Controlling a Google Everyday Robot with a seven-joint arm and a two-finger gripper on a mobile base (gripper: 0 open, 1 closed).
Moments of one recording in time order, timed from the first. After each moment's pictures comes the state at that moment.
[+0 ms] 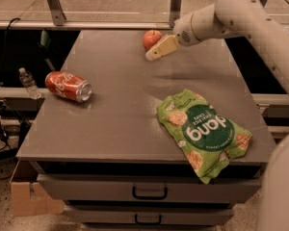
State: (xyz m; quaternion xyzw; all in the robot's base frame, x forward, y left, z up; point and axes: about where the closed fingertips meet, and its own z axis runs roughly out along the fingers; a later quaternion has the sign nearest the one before) arm 0.773 -0.075 0.899 -0.45 0.75 0.14 0.46
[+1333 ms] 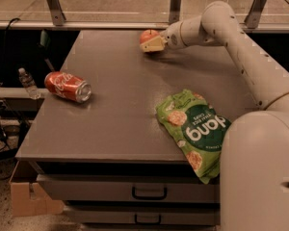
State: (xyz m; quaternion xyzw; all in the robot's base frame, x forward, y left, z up) arm 0.837 -0.045 0.859 -0.38 0.76 0.23 0.47
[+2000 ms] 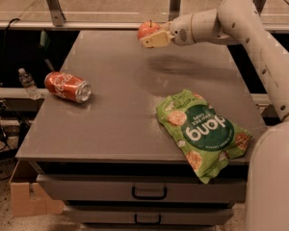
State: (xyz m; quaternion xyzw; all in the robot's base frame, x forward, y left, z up) arm 0.775 -0.032 0.911 -0.42 0.70 0.31 0.49
